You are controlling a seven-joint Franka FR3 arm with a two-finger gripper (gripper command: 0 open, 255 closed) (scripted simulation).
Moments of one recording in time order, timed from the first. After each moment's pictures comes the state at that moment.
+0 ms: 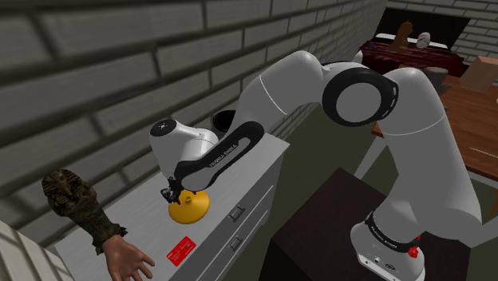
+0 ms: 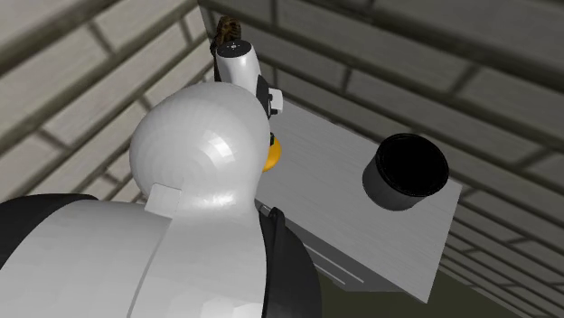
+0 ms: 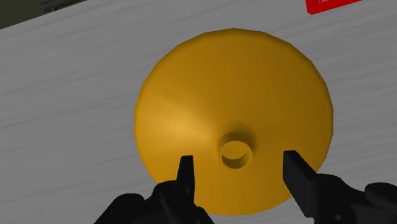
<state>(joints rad) 0.34 0.74 0.33 -1.65 -0.37 2.33 0.88</state>
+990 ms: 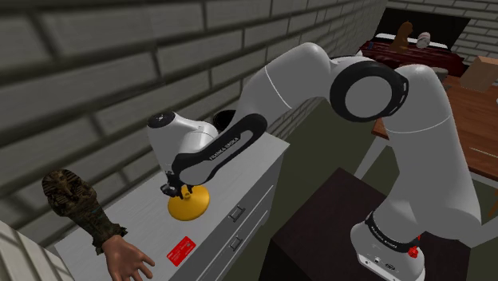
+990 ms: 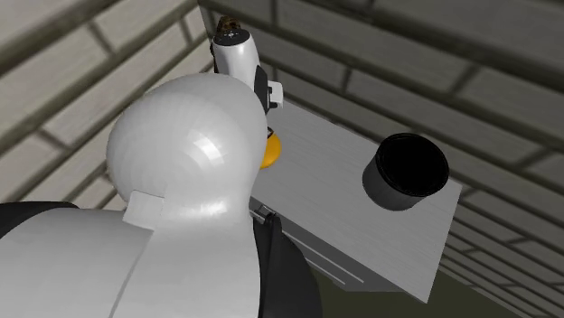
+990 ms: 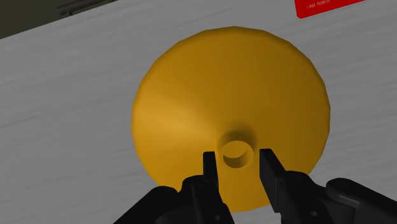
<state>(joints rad) 0.33 0.69 0.34 -1.66 -0.36 2.29 0.87</state>
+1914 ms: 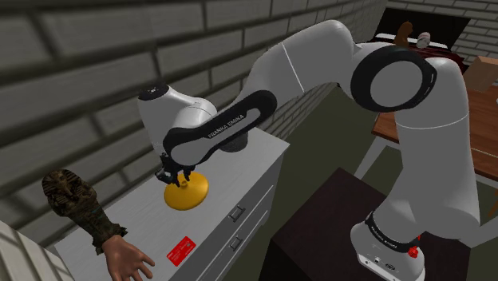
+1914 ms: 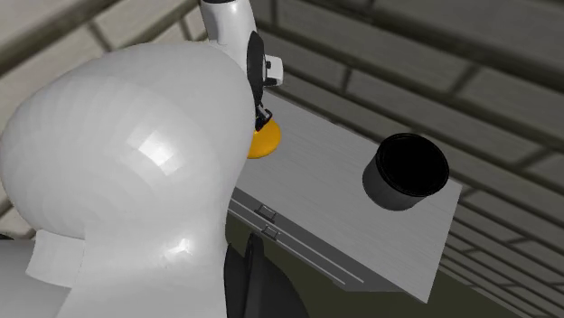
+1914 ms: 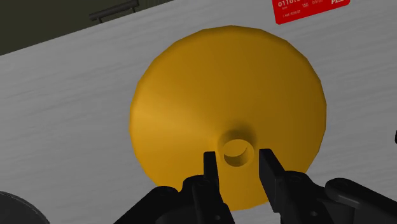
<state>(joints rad) 0.30 0.58 0.38 -1.64 -0.31 2.17 0.83</state>
